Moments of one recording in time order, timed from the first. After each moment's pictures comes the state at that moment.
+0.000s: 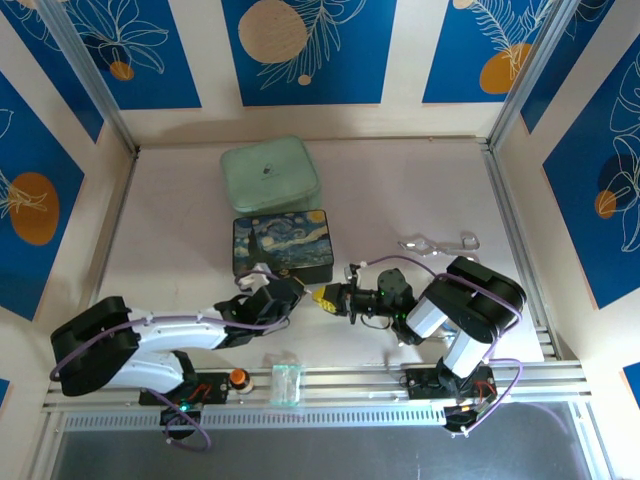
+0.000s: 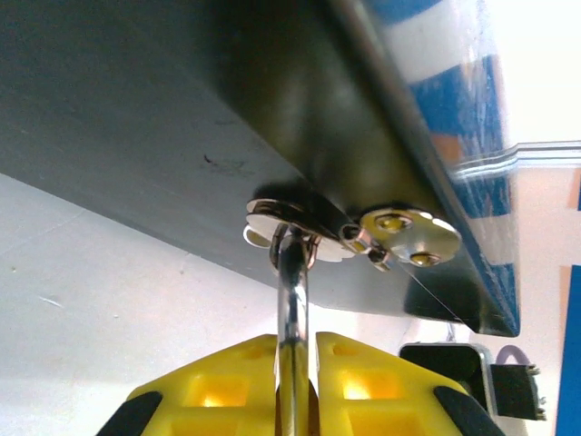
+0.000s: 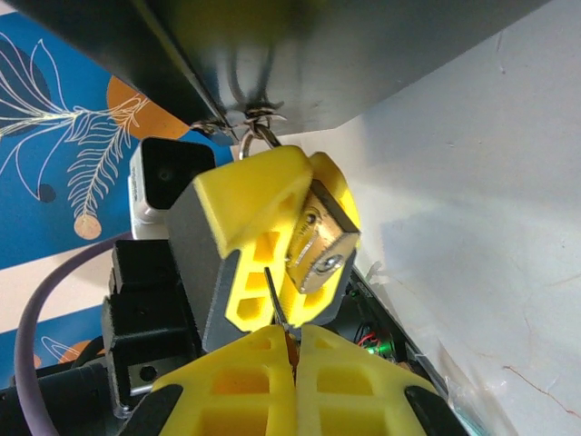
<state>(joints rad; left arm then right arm) -1.05 1.29 0.44 0.21 -0.40 -1.64 0.75 1.68 0.20 1.29 -0.59 1.68</state>
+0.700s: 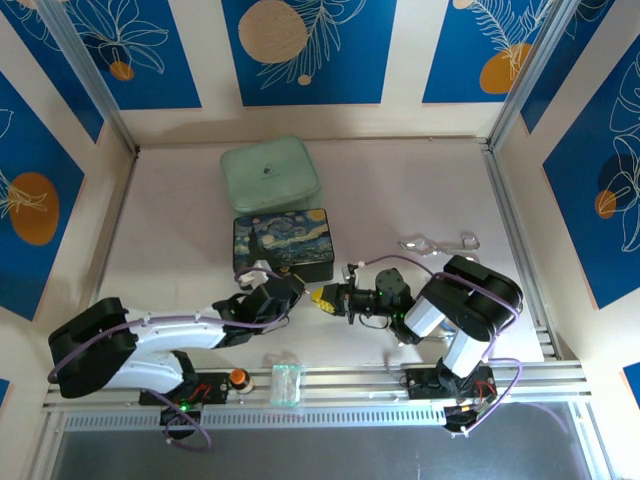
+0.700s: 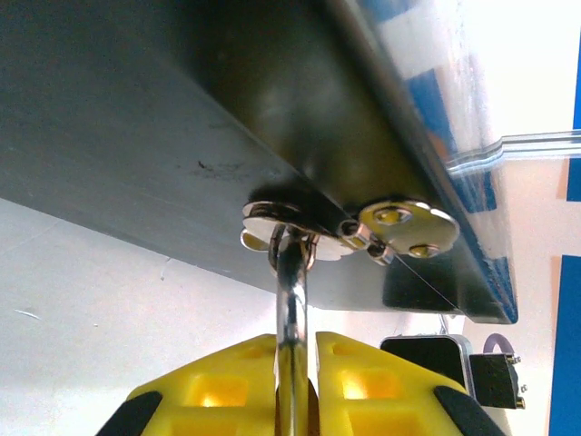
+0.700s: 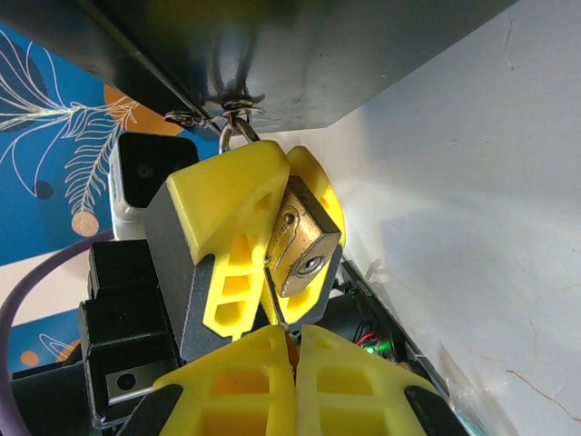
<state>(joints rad) -1.04 1.28 0.44 0.23 -0.39 -1.60 0.76 1.70 0.21 1.30 -0.59 1.68</state>
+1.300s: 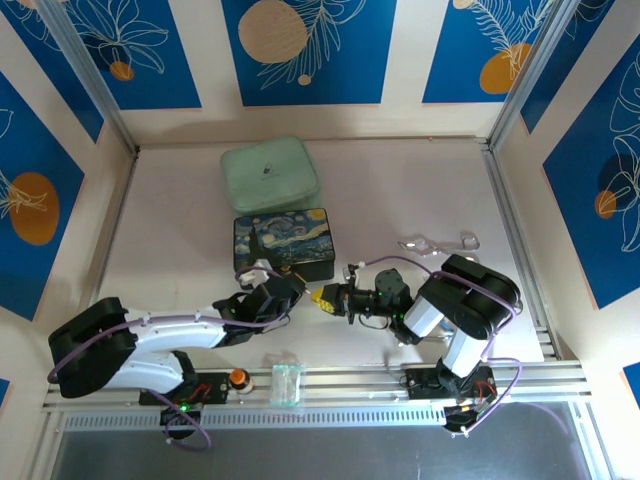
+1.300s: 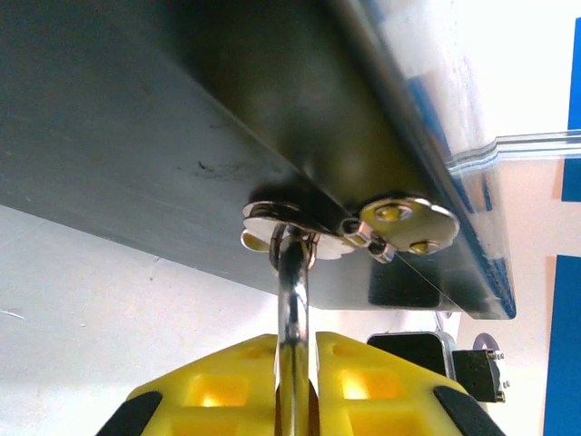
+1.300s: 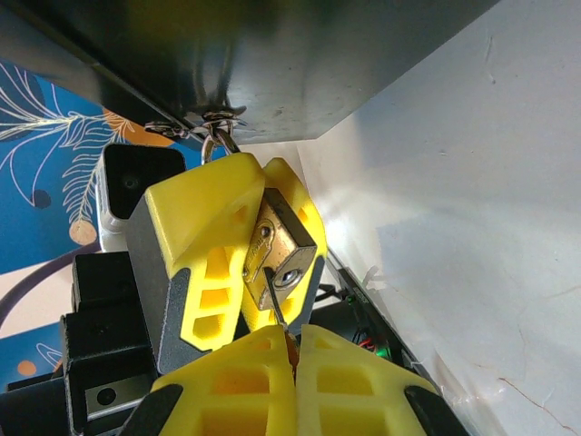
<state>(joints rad) -1.04 1.28 0.45 0.22 -0.39 -1.60 0.76 1.72 0.21 1.31 -0.58 1.68</state>
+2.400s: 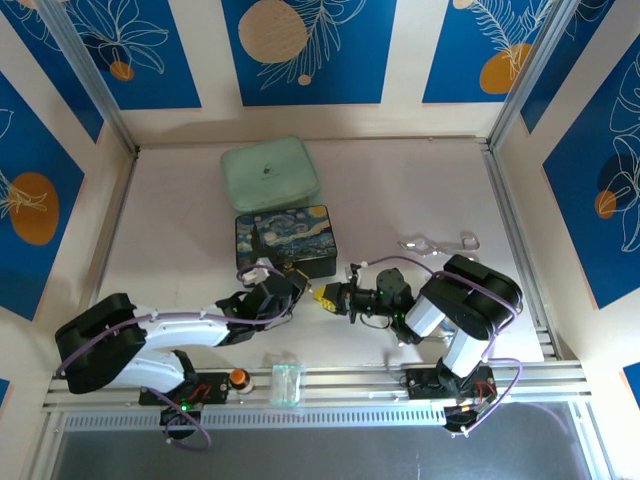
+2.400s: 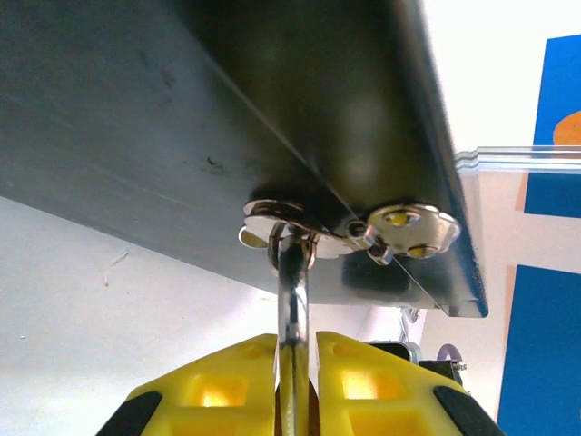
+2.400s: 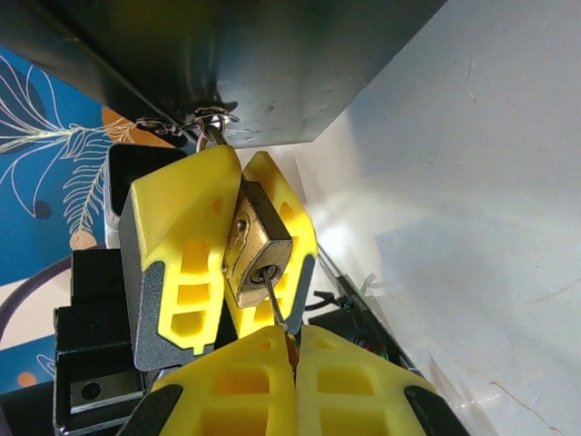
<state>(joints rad) -1.03 1.33 0.44 0.34 -0.36 -1.65 0.75 1.71 0.21 1.29 -0.57 1.68</state>
